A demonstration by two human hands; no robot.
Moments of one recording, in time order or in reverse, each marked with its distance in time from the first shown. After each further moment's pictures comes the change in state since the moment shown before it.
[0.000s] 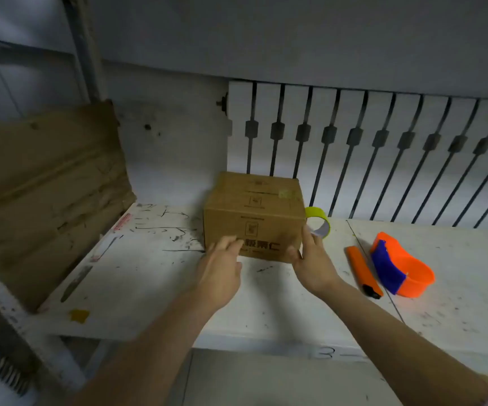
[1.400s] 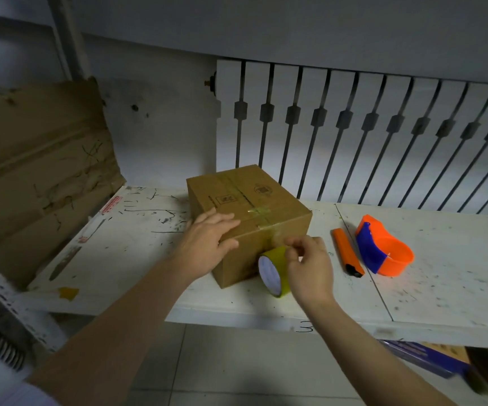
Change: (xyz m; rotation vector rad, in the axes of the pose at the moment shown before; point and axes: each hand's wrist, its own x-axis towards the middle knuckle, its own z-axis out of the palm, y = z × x) left_hand 0.002 0.002 -0.014 0.008 -0.068 0.059; right_hand -0.058 0.003 0.005 0.147 0.363 0.097
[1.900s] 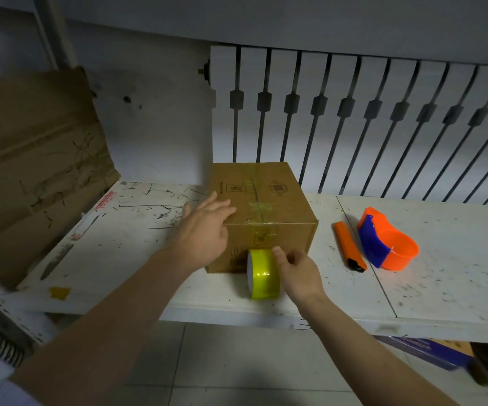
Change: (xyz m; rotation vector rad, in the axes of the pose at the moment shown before) left_hand 0.013 0.009 0.001 0.059 0.077 0.005; right_hand 0.006 0.014 0.015 0.074 -0.307 0.296
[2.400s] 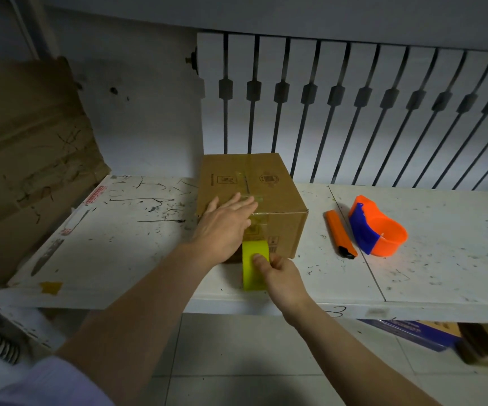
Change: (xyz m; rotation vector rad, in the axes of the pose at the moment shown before) left_hand 0.010 0.030 0.027 0.026 -0.114 0.133; right_hand -0.027 0.009 0.008 0.254 -0.191 -0.019
